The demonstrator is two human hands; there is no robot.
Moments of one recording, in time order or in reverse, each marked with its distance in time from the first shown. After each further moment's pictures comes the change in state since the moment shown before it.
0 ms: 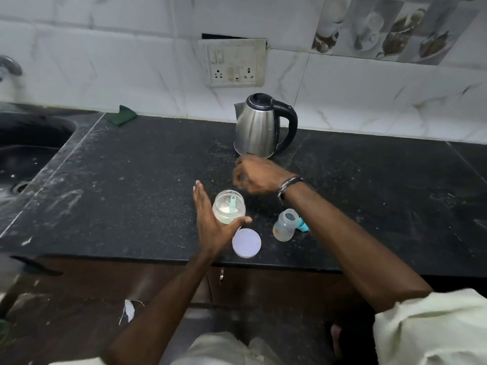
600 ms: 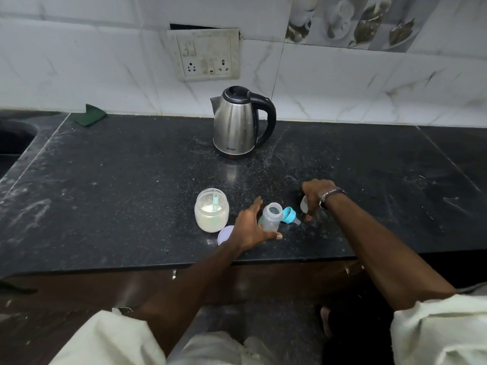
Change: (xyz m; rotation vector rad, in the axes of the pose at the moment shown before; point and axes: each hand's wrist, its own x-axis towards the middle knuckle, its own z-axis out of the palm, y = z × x) left_hand -0.009 0.021 0.092 0.082 -0.730 -0.028; right_hand -0.108 0.117 0.037 -0.222 -0.492 0.758
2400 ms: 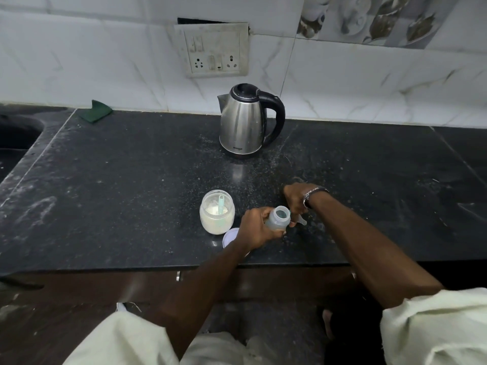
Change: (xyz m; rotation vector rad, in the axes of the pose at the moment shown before) left_hand 0.019 -0.022 0.011 -0.189 0.084 0.121; right_hand 0.033 -0.047 -0.011 0.137 -0.135 -0.201
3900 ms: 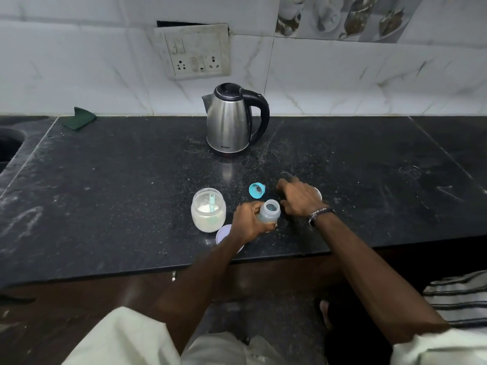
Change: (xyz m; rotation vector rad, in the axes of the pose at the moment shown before) left_hand 0.001 0.008 -0.001 0.056 -0.005 -0.068; right_hand -0.044 0.007 0.046 0.121 0.497 0.044
